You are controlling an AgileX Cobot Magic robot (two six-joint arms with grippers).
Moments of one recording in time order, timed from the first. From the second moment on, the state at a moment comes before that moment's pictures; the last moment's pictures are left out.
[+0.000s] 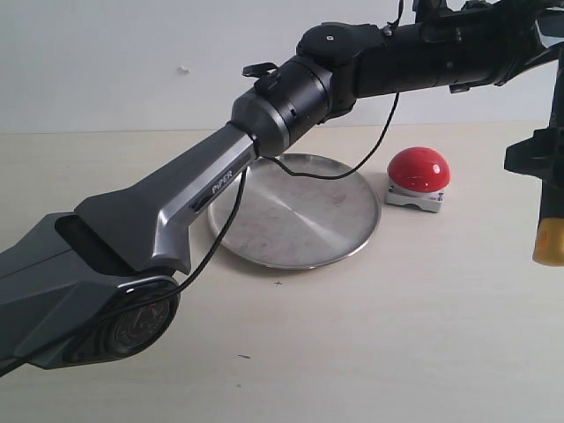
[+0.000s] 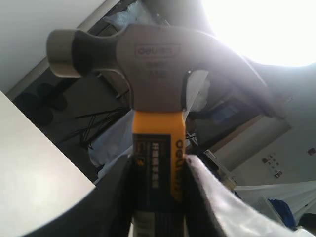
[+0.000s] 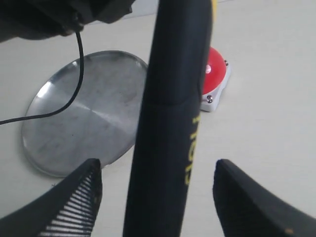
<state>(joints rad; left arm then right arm) -0.79 2.79 -2.93 -1.50 0.70 0.49 -0.09 1.13 -0.64 0.97 0.47 -0.81</state>
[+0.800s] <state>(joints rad) -0.79 2.79 -2.93 -1.49 0.70 0.49 -0.09 1.17 -0.66 0.99 0.51 -0.82</state>
